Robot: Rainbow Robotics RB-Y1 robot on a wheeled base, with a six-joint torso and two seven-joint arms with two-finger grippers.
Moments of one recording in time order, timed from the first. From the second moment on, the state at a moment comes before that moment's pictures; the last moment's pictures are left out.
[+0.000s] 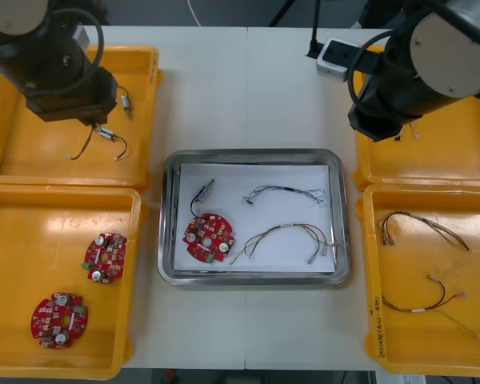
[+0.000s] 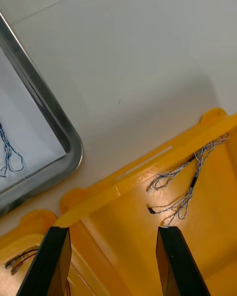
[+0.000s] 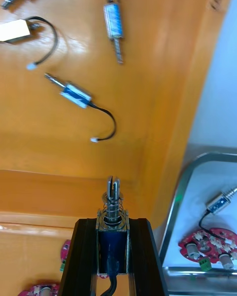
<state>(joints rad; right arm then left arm) -0.81 -0.54 0.19 -1.99 -0.51 1.92 2.02 -0.89 0.67 -0.16 -1.63 0.74 1.91 -0.95</state>
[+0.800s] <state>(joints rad) -0.54 -0.71 -0.26 -1.99 -0.67 1.92 1.91 -0.98 0.45 -0.52 -1.63 0.75 1.80 -0.74</state>
